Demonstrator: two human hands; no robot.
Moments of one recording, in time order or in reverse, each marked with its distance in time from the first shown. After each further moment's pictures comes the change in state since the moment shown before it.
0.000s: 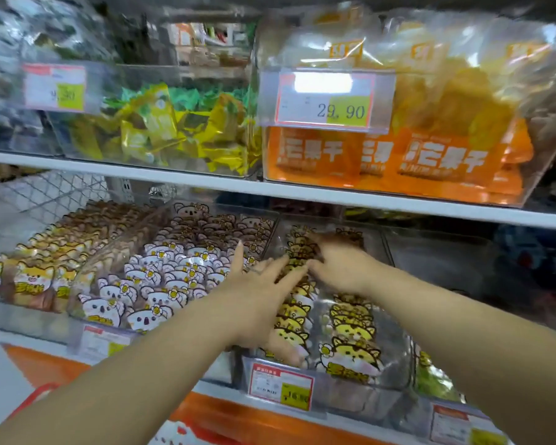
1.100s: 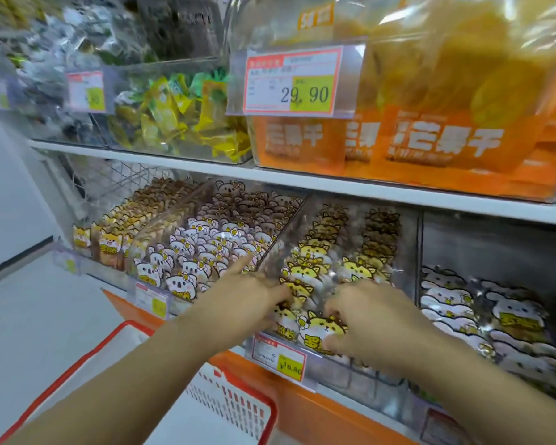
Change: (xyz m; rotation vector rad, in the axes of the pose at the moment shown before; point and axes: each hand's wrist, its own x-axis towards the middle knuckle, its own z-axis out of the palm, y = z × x) left_hand -0.031 0.011 0.022 0.050 0.024 -0.113; right_hand -0.087 0.002 -0.001 -0.186 -0.219 -0.258
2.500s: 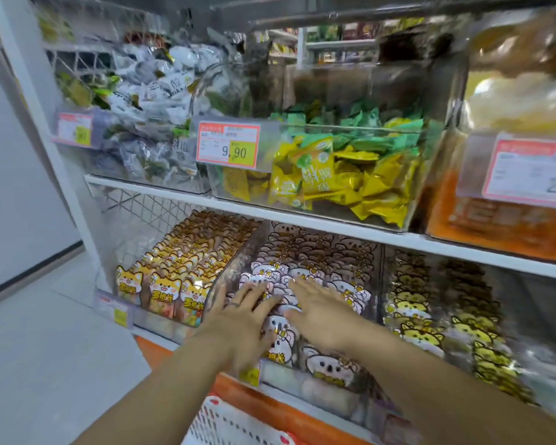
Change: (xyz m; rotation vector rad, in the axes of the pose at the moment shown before) left_hand -0.028 -0.167 0.059 -0.201 -0.132 -0.246; right_hand 0.172 -0.137 0.000 0.229 -0.072 0.050
